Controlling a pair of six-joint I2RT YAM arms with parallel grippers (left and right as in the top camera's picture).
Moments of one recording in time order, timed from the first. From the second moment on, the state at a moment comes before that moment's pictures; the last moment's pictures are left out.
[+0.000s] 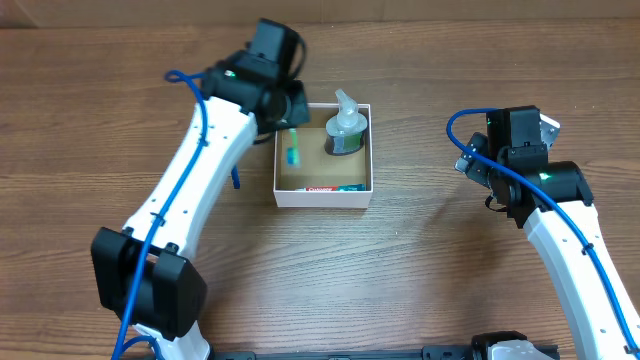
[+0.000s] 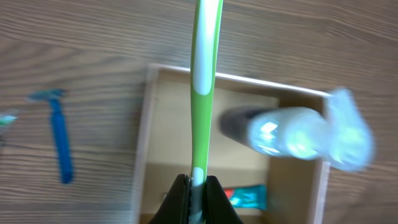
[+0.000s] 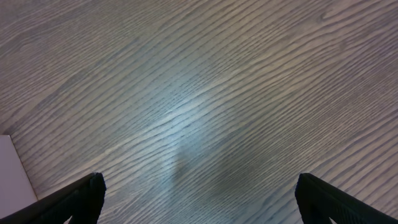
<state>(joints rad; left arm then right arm) -0.40 1.87 1.78 -1.01 -0.01 -0.57 0.11 1.30 1.11 -0.90 0.35 0.60</state>
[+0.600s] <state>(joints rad) -0.47 2.00 1.78 -1.00 0.04 -0.77 0.11 1.30 1.11 -0.90 0.35 0.60</state>
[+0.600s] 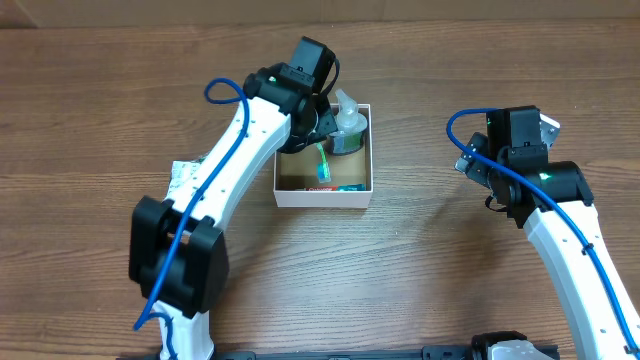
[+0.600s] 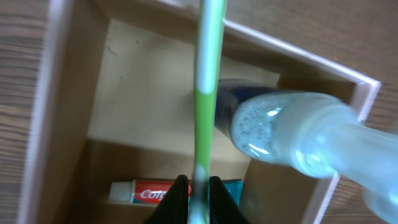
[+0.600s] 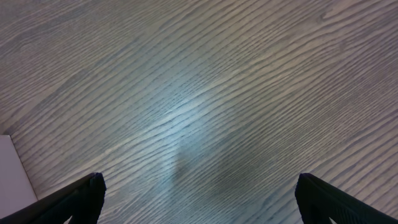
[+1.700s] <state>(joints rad) -0.20 1.87 1.60 -1.08 -0.07 -0.53 0.11 1.30 1.11 -0.90 0.35 0.60</state>
